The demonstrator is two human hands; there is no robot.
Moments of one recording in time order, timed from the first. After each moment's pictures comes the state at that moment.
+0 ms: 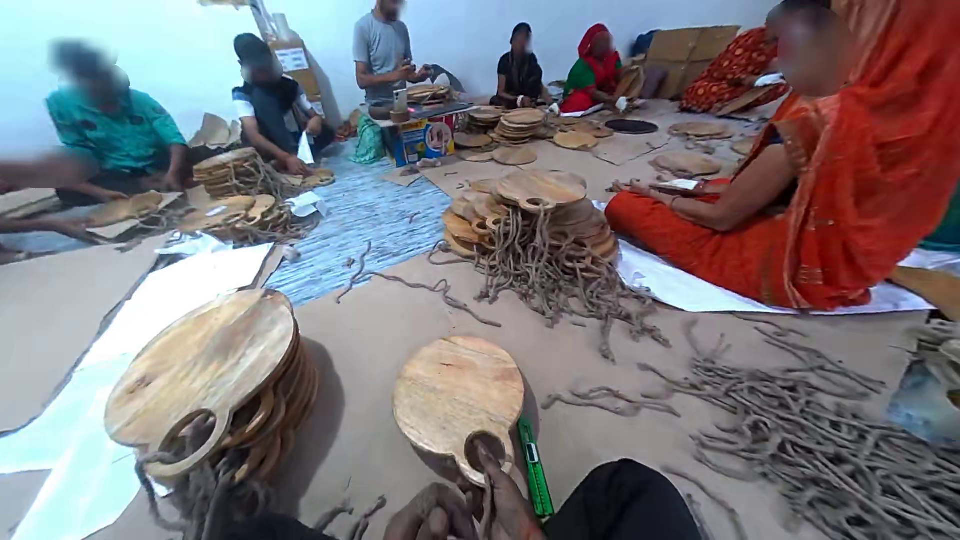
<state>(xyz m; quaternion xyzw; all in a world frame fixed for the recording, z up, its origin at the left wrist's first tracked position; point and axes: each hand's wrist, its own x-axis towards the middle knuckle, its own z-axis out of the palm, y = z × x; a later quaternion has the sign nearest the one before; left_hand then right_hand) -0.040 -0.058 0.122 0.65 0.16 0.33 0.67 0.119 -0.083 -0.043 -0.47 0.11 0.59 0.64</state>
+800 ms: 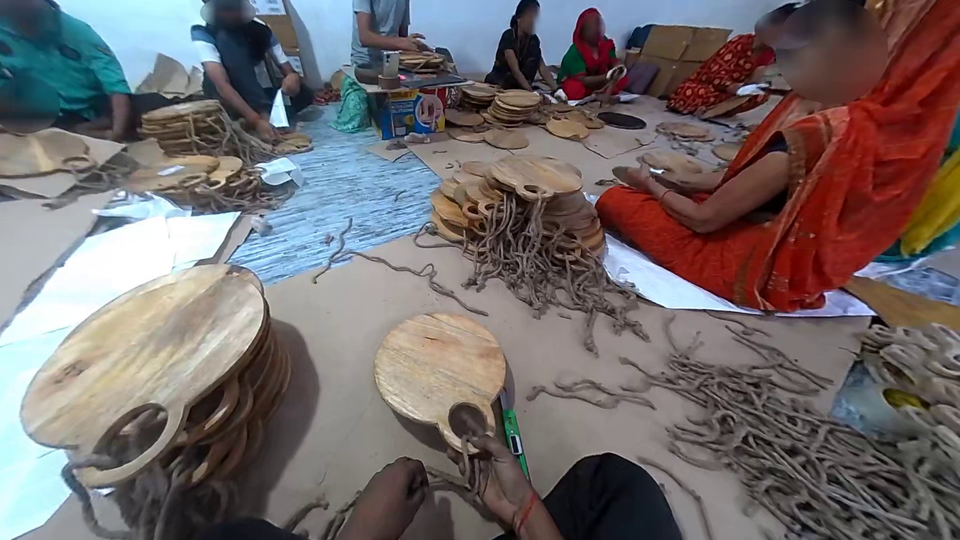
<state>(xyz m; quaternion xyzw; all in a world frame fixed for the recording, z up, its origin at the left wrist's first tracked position) -0.022 0.032 -0.001 0.82 0.33 -0.19 0.43 0.161 -0.080 -0.054 -0.39 0.07 0.63 0.67</state>
